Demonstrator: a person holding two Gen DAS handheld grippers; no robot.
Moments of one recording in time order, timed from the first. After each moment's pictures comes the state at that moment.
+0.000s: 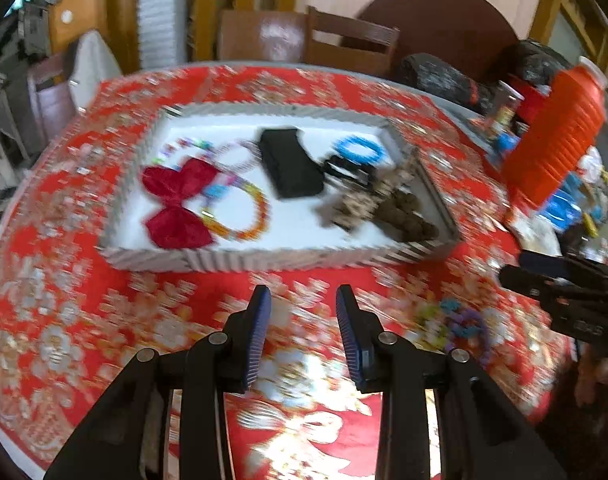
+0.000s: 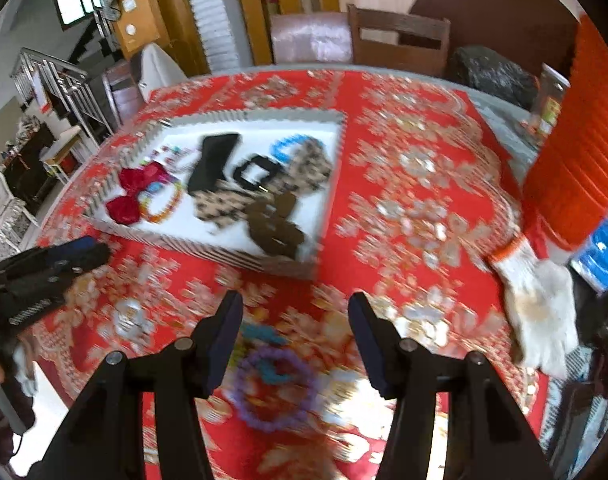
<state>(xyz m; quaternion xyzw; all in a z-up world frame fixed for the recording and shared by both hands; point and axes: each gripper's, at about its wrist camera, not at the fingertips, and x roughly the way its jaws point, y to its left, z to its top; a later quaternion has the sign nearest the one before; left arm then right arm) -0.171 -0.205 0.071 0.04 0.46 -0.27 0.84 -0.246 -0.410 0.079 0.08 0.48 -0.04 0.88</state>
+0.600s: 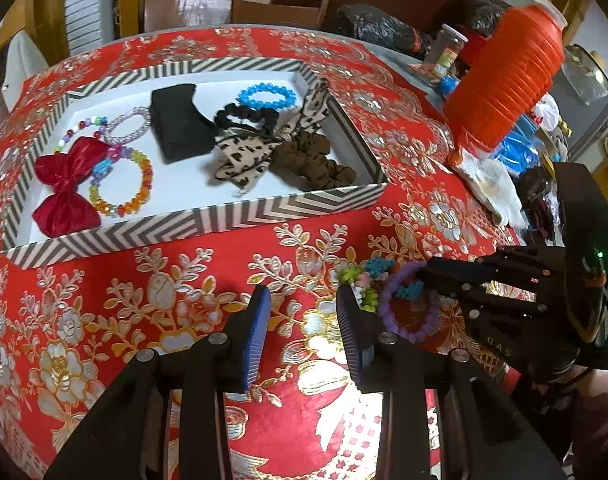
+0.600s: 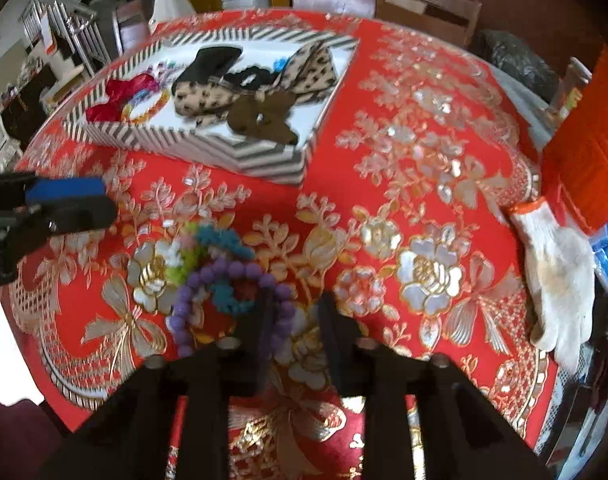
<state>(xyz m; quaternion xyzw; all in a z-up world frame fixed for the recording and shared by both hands) -0.188 -0.263 0.051 0.07 0.51 -0.35 0.78 -0.258 -0.400 0.023 0.01 0.53 -0.01 0.85</state>
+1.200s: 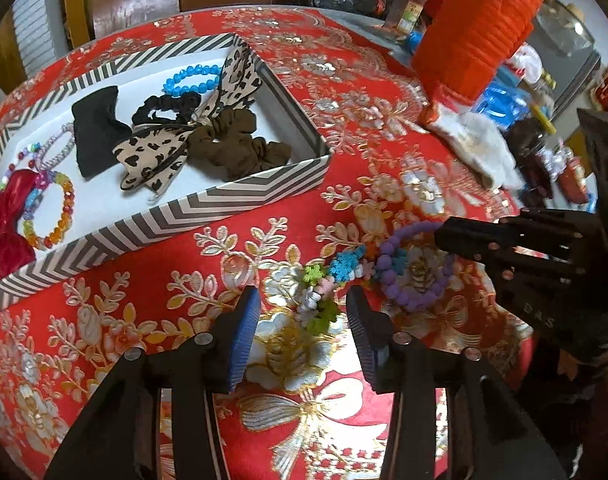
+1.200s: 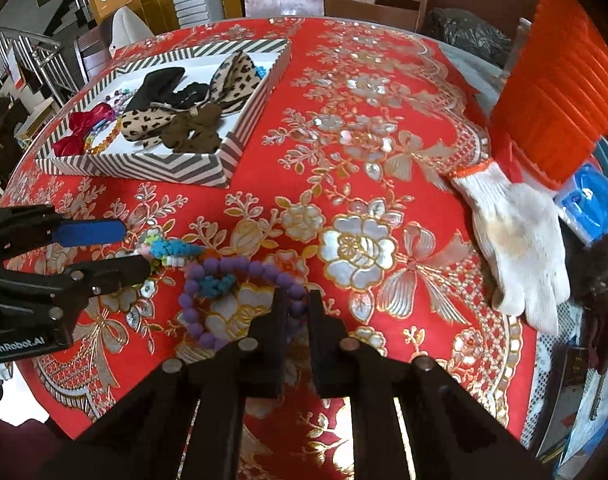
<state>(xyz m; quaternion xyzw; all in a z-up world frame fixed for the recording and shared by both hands) -0.197 -0.314 0.031 0.12 0.52 -0.40 0.75 -0.275 -0.443 0.035 0.06 0.52 -0.07 0.85</state>
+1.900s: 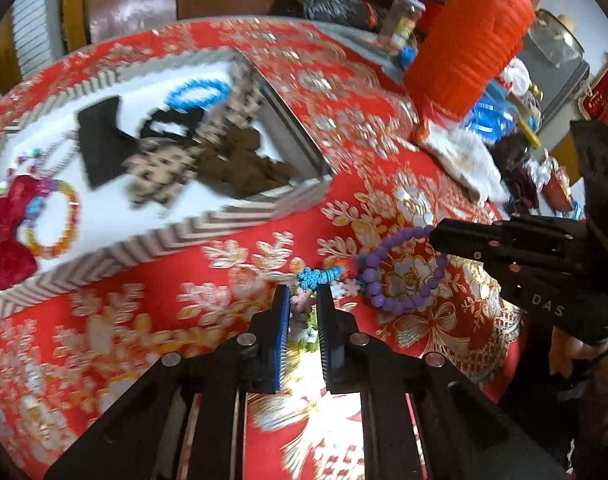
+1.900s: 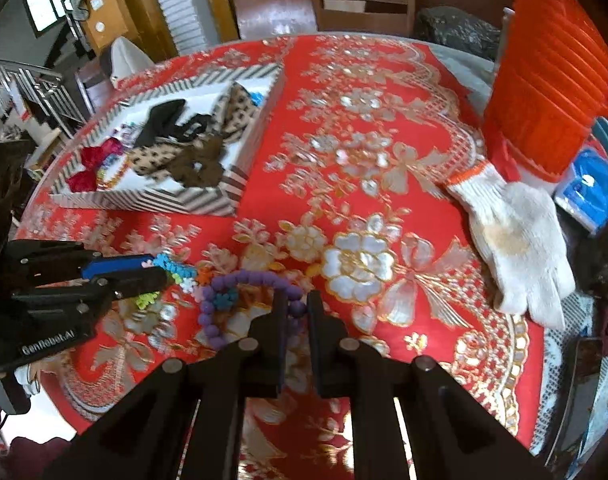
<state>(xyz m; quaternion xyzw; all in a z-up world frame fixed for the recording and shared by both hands) -0.187 -0.297 0.046 0.11 0.50 -0.41 0.75 -0.277 -0.445 0.051 0.11 0.49 -0.05 0.86</state>
